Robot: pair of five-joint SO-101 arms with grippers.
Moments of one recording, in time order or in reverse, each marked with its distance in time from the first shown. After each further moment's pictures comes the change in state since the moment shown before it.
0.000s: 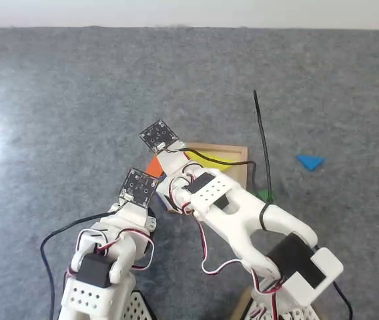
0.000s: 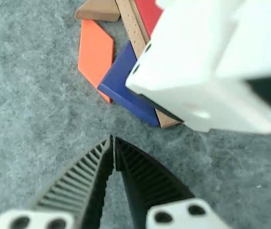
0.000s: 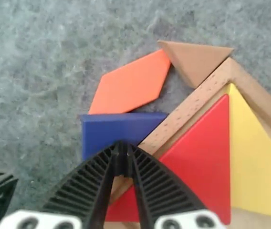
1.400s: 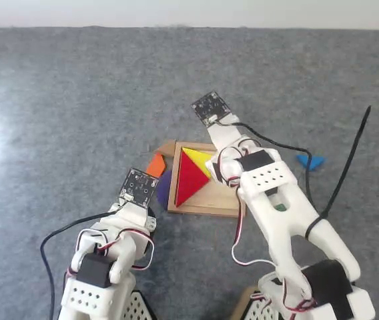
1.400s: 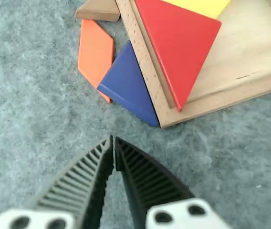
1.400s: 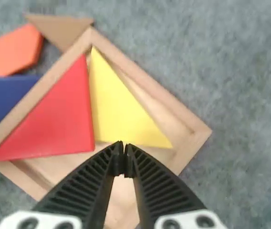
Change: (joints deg) left arm 0.0 0.0 0.0 0.0 0.0; right arm 19.3 -16.4 1.2 16.4 15.4
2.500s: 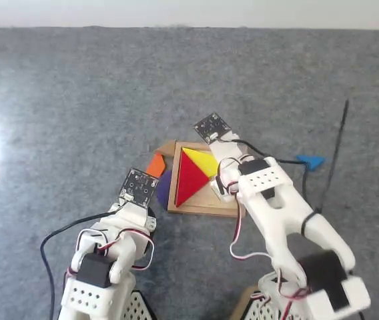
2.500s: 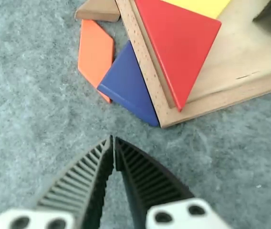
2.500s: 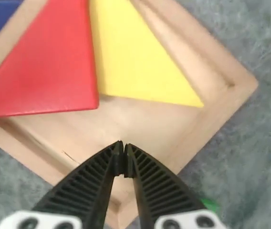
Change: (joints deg) left arm 0.0 0.0 0.0 0.0 0.0; right arm 0.5 6.4 4.7 1.2 0.3
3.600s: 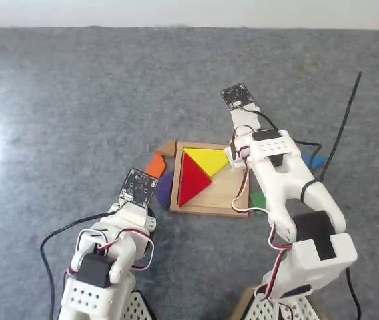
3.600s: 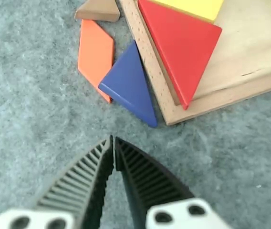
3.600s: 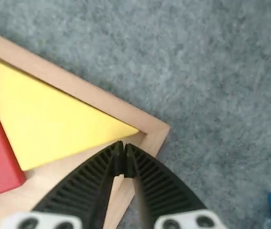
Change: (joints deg) left arm 0.0 0.0 0.0 0.0 0.0; right arm 9.5 14.8 -18.3 -1.9 -2.9
